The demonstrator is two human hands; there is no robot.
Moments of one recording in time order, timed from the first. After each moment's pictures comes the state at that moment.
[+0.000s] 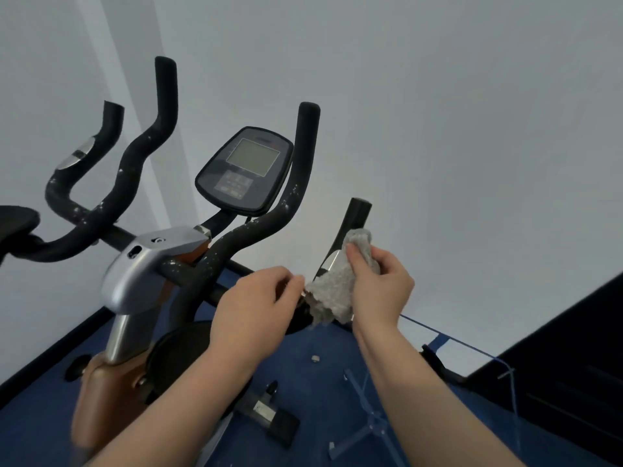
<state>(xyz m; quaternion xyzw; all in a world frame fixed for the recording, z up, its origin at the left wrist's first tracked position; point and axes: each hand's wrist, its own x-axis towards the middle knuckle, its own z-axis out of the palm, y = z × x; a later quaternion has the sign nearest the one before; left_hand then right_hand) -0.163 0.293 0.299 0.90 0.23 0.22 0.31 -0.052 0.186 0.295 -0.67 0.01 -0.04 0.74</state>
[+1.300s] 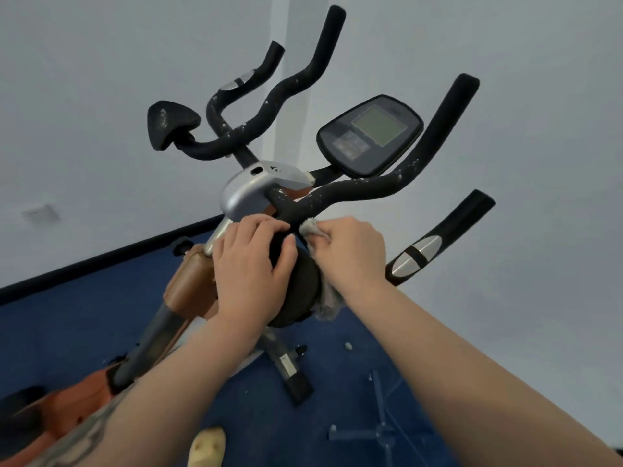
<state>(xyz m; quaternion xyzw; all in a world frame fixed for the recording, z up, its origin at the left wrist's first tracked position) -0.240 0.304 0.256 0.79 0.44 0.41 0.14 -0.115 0.259 0.303 -0.81 -0.54 -0.03 0.20</state>
